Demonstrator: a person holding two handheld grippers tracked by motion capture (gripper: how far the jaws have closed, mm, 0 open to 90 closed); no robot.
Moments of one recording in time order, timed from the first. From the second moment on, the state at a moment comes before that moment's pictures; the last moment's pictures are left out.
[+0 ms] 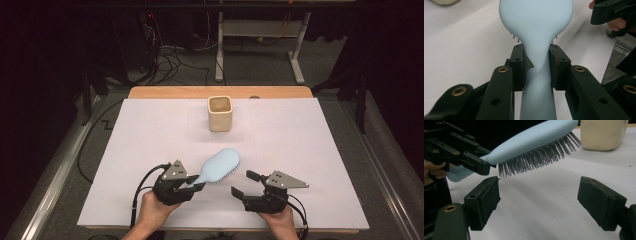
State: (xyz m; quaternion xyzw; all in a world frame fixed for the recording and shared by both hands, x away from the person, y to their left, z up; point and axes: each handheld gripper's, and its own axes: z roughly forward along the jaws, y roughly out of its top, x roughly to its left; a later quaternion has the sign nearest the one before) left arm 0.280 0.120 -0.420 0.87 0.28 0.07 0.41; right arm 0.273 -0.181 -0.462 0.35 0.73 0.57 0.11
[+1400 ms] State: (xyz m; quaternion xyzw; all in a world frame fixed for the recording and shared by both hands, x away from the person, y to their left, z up) left arm 0.274 0.077 -0.427 0.88 0.25 0.08 0.40; right arm 0.293 -0.161 -0.468 0.39 0.72 0.58 0.03
